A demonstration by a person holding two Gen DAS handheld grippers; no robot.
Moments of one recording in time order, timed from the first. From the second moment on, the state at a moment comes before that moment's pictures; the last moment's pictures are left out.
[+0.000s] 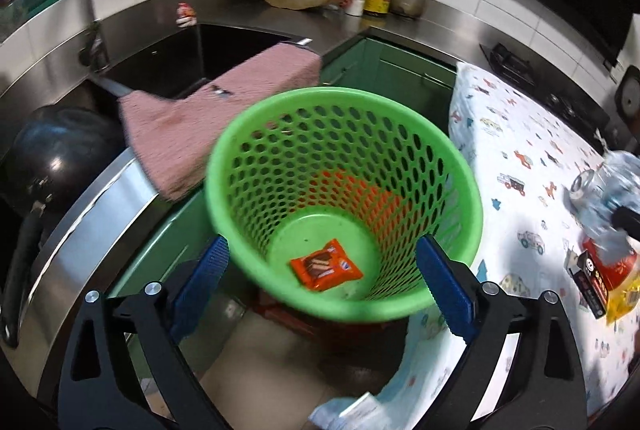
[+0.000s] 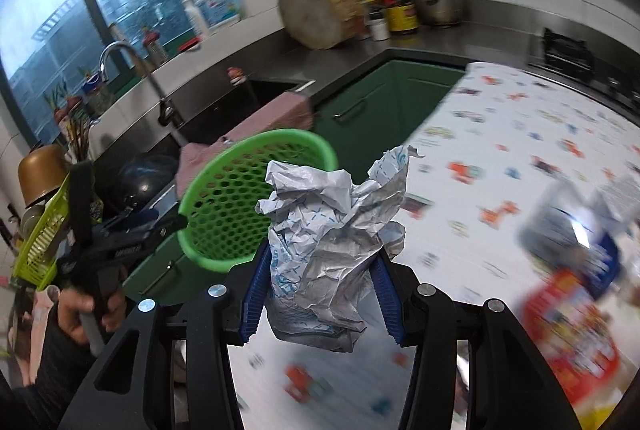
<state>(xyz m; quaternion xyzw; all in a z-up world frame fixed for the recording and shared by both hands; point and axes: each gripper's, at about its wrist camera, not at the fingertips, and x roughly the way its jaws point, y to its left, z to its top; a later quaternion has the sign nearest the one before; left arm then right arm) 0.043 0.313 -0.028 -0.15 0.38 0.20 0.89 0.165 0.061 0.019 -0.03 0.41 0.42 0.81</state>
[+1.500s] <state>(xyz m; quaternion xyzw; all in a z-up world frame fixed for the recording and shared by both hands) 0.044 0.179 -0.018 -0.14 0.37 0.10 0.91 0.122 -0.156 0.027 -0.01 0.38 0.26 0.89</state>
